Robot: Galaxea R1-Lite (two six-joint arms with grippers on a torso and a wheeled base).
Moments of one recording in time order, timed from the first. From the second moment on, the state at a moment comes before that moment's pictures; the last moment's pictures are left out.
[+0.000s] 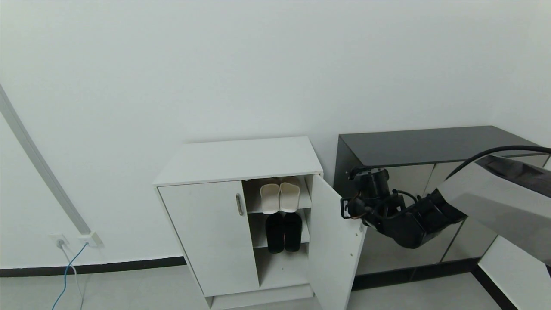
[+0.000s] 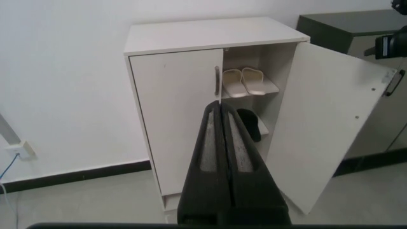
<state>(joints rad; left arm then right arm) 0.00 0.00 0.00 0.00 -0.03 0.01 0.51 2.25 -1.18 -0.60 -0.35 0.18</state>
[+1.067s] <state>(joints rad) 0.00 0.00 0.00 0.00 -0.03 0.01 0.64 2.10 -0.95 -0.68 -0.30 0.18</state>
